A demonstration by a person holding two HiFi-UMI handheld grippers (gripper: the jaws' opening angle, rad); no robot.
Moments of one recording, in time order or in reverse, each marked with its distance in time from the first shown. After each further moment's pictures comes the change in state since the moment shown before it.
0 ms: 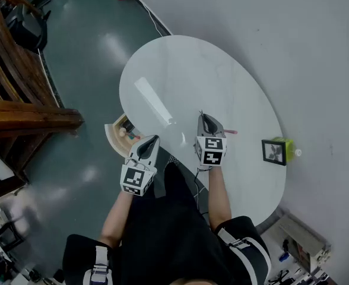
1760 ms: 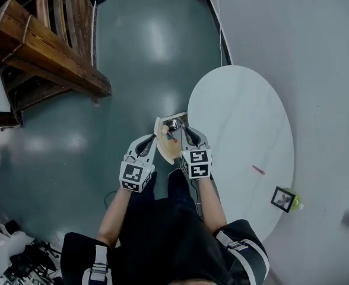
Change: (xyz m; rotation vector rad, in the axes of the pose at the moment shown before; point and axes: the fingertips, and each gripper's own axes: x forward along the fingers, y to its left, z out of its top) left arm -0.179 0.216 -0.060 -0.210 -0.050 0.380; right arm 0.059 0.360 0.016 -0.301 0.081 0.484
